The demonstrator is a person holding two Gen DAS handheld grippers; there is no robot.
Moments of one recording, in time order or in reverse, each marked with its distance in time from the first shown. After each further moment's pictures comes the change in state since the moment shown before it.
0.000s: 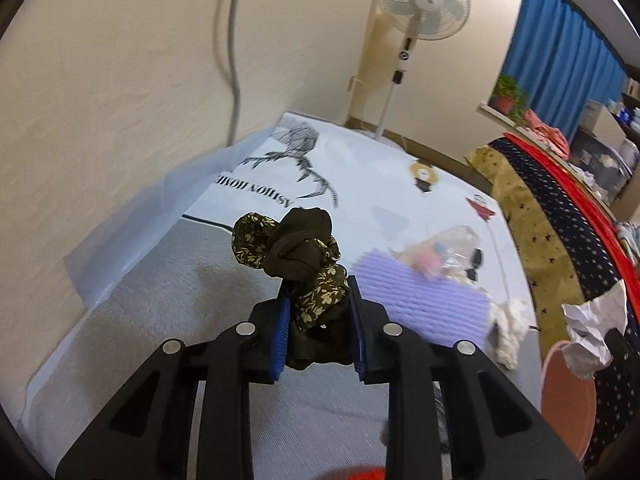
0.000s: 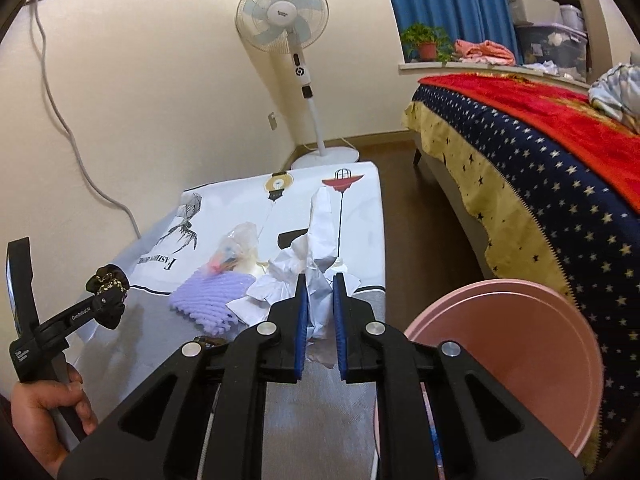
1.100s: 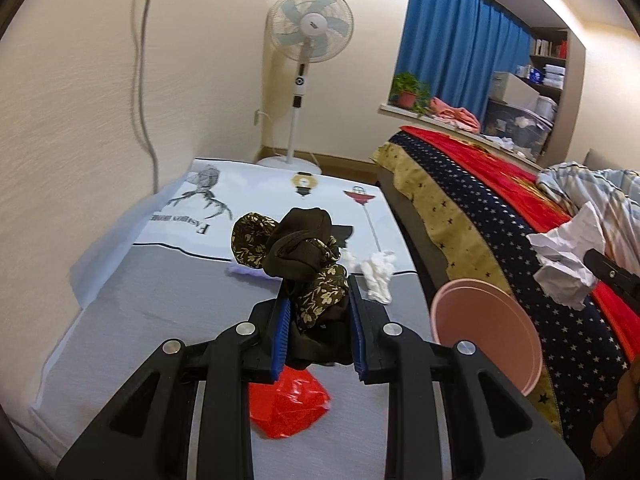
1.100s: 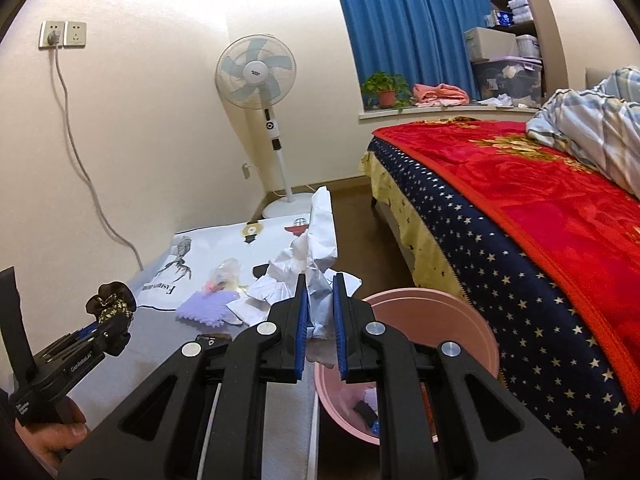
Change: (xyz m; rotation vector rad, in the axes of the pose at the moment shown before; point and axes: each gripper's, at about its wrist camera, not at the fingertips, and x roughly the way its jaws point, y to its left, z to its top) left arm -0.126 -0.071 -0.053 0.229 -0.097 -0.223; right arm -0.152 -0.029 -0.013 0.037 -0.164 -0.115
